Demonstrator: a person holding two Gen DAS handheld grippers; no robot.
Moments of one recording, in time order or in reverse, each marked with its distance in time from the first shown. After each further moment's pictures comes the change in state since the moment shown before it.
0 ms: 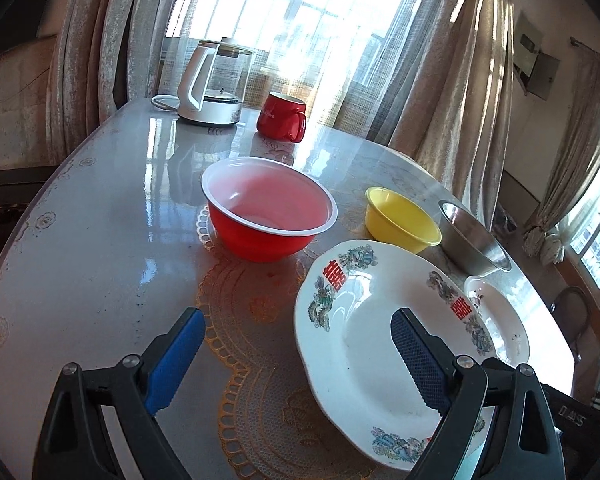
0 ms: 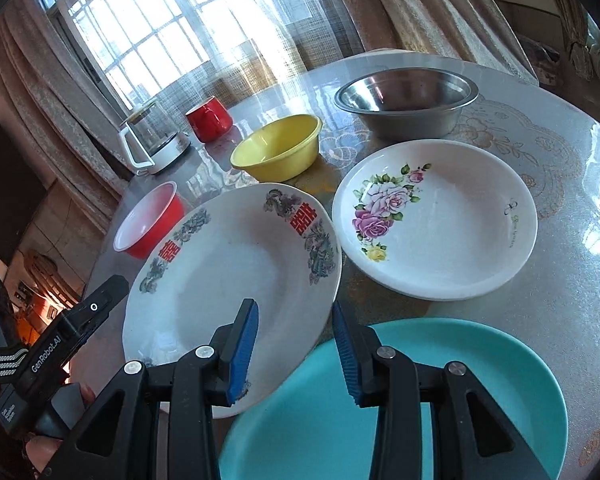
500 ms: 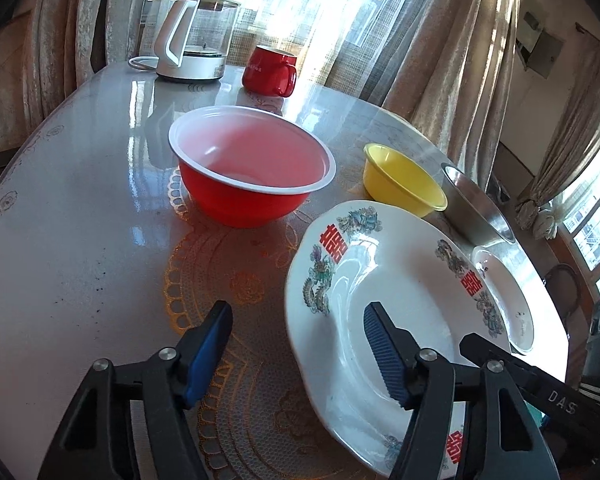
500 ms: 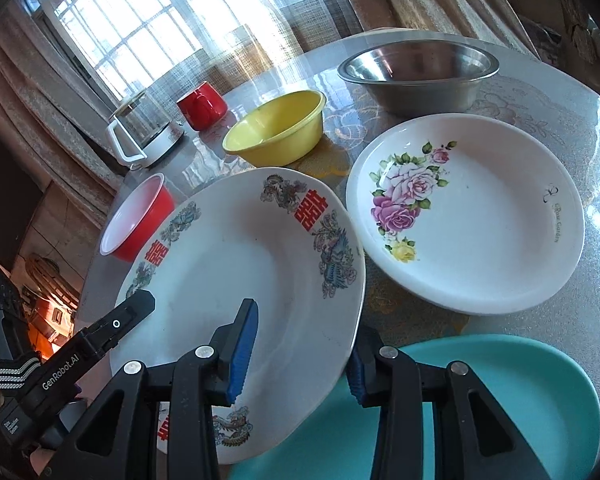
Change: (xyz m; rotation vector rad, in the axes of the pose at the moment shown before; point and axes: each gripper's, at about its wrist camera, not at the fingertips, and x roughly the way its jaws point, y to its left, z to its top) left arm 0.036 0.001 -0.003 0.004 0.157 -0.049; right arm 0.033 0.002 0.004 0.034 0.054 0.018
